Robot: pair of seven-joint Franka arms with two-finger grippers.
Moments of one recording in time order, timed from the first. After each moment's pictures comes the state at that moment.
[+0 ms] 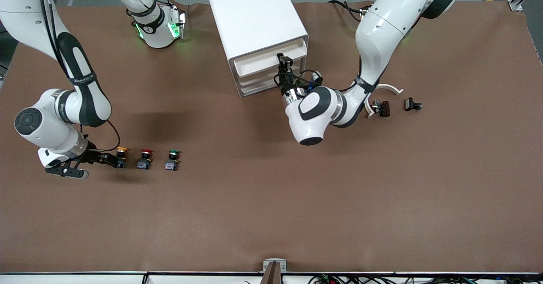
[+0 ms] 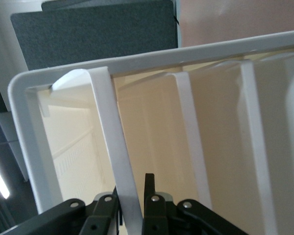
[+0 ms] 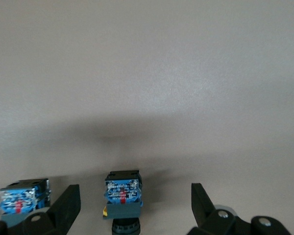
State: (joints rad) left arm -0.44 0.81 -0.23 -1.44 -0.85 1.27 -2.19; right arm -0.14 0.49 -0.02 -1.99 -0.02 2.57 0.01
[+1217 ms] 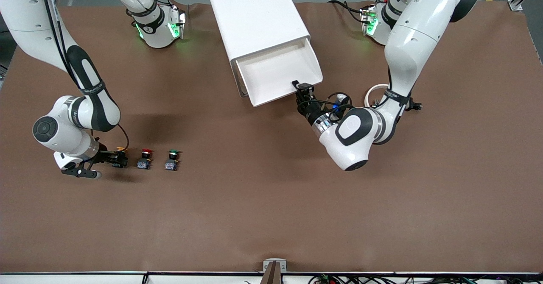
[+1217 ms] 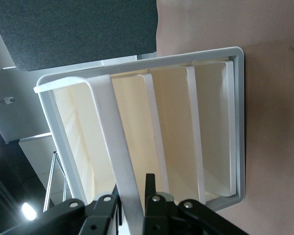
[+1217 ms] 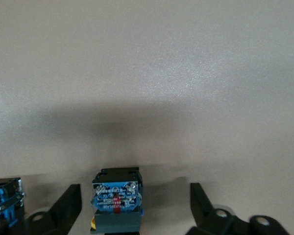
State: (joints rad) left arm -0.30 0.82 -0.19 -1.39 -0.86 1.31 -2.19; right arm -0.14 0.56 -0.02 -1.99 -0.02 2.59 0.01
